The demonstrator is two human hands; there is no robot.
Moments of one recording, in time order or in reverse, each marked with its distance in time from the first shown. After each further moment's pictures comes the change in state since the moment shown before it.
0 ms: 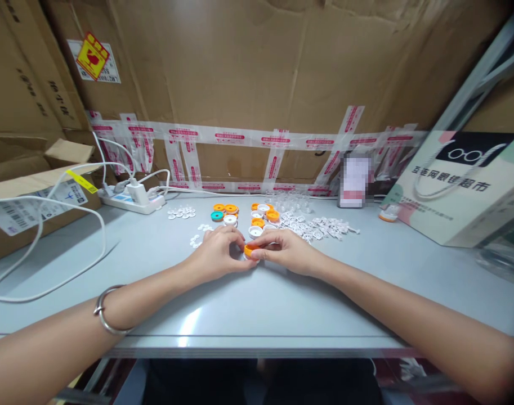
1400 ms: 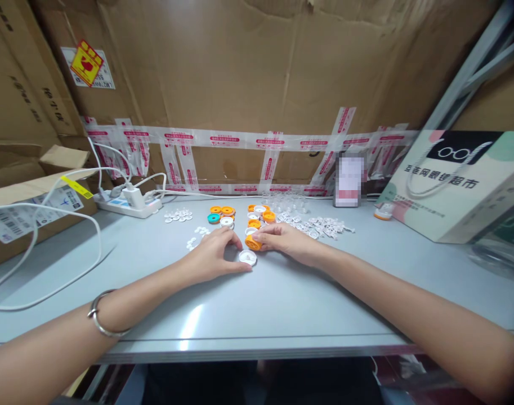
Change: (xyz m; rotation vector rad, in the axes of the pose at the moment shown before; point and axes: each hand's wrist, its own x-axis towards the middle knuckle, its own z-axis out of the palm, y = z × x) left_hand 0.002 -0.005 -0.008 -0.005 -0.110 0.018; right_hand 0.008 0.003 -0.013 0.414 -0.013 0.222
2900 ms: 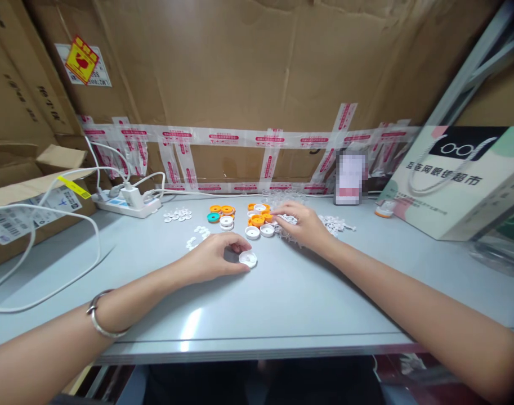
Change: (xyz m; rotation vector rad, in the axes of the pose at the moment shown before) left_hand 0.000 0.007 -0.003 -0.196 -0.085 -0.004; right_hand 0.008 0.010 -0.043 -0.924 0.470 -0.677
